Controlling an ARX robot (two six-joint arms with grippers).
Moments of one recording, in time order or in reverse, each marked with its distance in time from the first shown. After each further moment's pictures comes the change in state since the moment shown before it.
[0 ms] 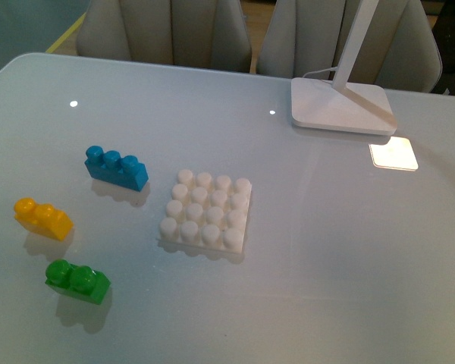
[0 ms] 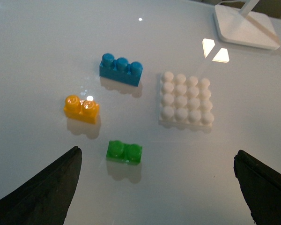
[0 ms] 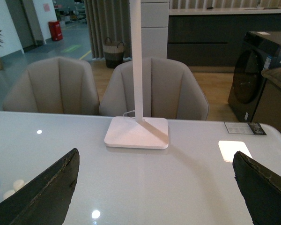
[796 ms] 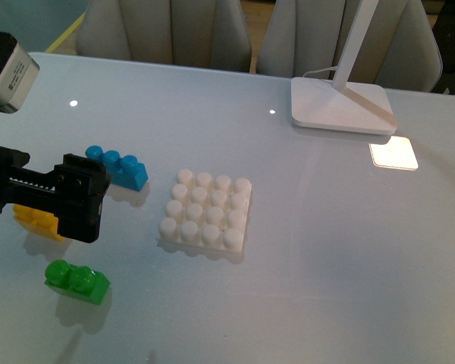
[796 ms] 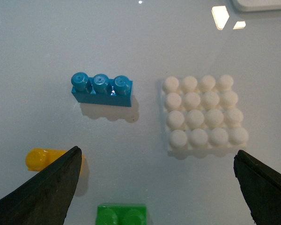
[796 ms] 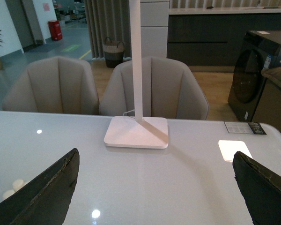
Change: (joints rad) left arm -0.066 1.073 0.187 0.800 -0.082 0.203; right arm 0.000 0.000 0.000 0.000 0.000 0.000
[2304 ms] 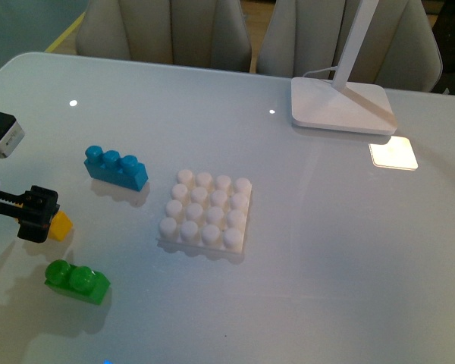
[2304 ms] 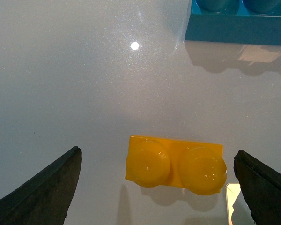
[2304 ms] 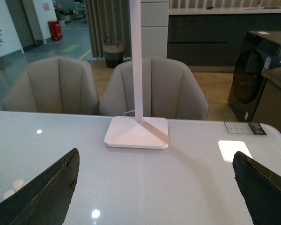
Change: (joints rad) left arm 0.361 0.522 0.319 -0.042 0.123 0.300; right arm 0.000 0.000 0.000 0.000 0.000 0.000
